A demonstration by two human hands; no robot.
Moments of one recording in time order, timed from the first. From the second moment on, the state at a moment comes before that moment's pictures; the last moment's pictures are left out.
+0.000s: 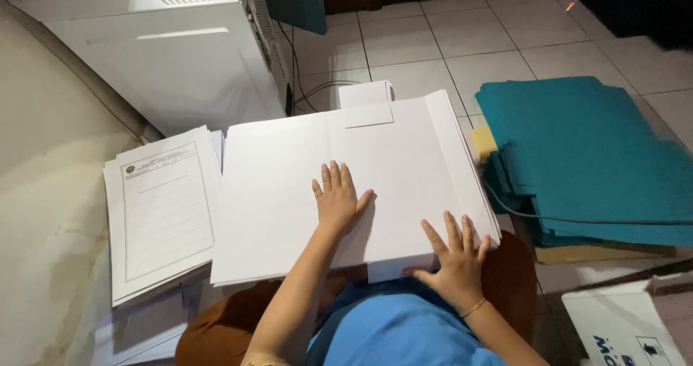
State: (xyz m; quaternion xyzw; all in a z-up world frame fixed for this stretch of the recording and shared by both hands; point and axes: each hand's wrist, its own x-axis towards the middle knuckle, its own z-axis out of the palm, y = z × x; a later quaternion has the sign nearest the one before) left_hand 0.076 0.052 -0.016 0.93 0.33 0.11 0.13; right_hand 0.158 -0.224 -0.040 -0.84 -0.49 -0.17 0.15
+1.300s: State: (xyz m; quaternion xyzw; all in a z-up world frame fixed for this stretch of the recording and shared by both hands) left_hand 0.228 0.193 -0.019 0.89 0.40 0.11 0.17; right_hand 0.168 -0.226 -0.084 -0.87 -0.46 -0.15 0.09
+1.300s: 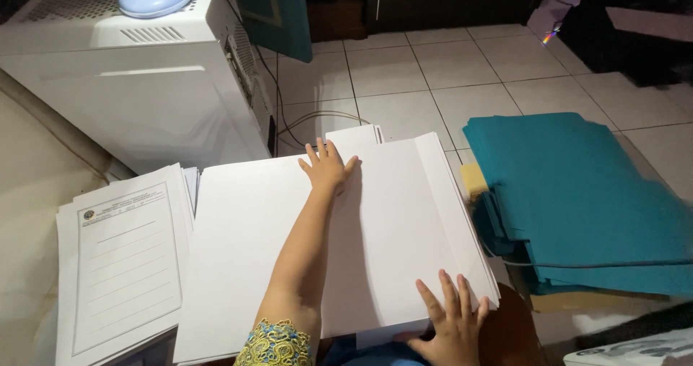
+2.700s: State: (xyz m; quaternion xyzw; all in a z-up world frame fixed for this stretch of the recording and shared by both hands) left_hand -0.013 -0.045 -0.019 0.94 0.29 0.09 0.13; right_hand 0.153 -0.218 -0.051 -0.83 -0.48 -0.21 0.22
